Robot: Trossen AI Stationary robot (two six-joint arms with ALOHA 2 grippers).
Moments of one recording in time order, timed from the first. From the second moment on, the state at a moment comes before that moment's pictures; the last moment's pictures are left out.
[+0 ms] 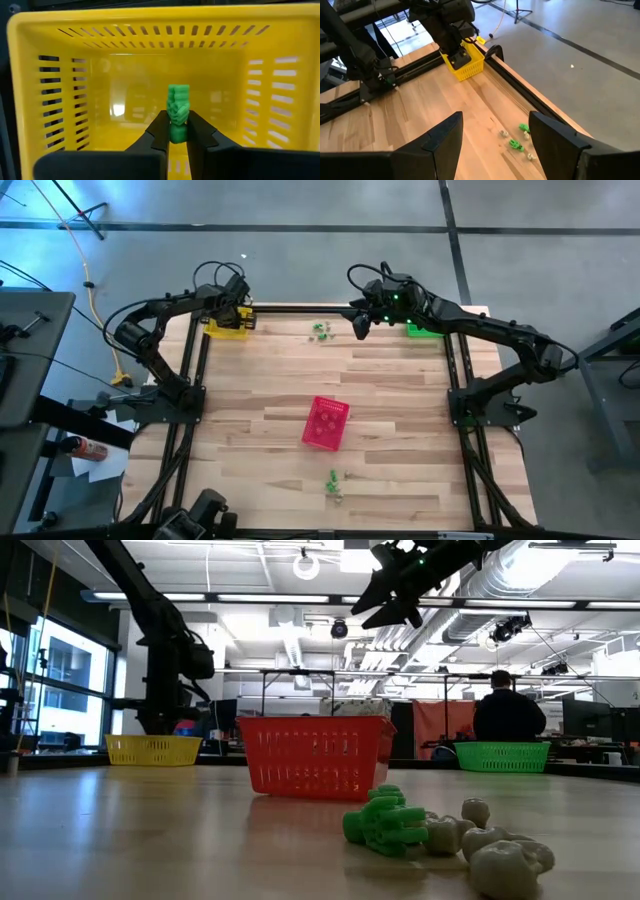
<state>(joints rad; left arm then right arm) 1.05 1.66 0.97 -0.69 -0.22 -0.41 -0.48 1.40 1.20 -0.25 -0.06 0.18</state>
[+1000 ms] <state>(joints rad) 1.04 1.29 1.15 -0.64 -0.04 -0.32 -0.48 1.40 1.20 -0.04 -0.11 0.20</state>
